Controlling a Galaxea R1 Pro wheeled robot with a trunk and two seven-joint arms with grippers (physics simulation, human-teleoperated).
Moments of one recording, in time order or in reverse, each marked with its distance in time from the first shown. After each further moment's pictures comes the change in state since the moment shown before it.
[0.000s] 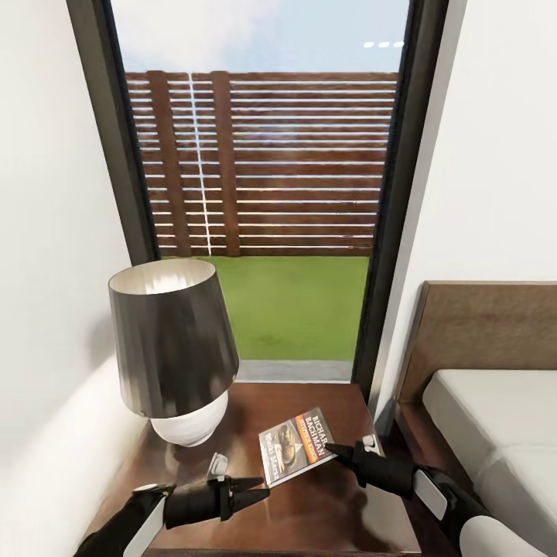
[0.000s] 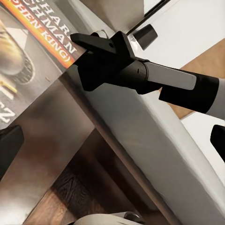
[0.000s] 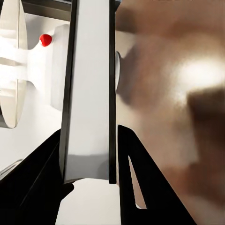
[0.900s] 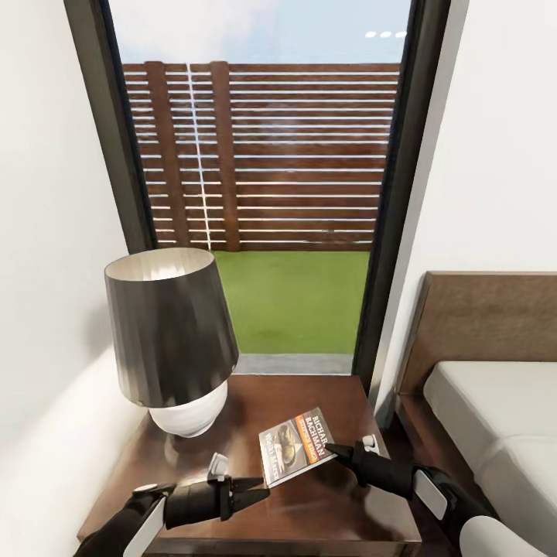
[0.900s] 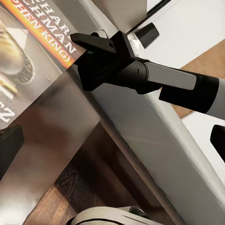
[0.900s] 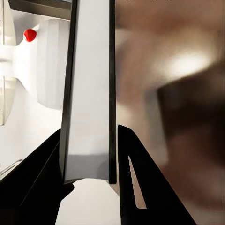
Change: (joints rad) left arm 0.000 0.000 0.000 0.000 0.000 0.000 0.000; right arm 0.000 0.000 0.000 0.000 0.000 0.000 0.000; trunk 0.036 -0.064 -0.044
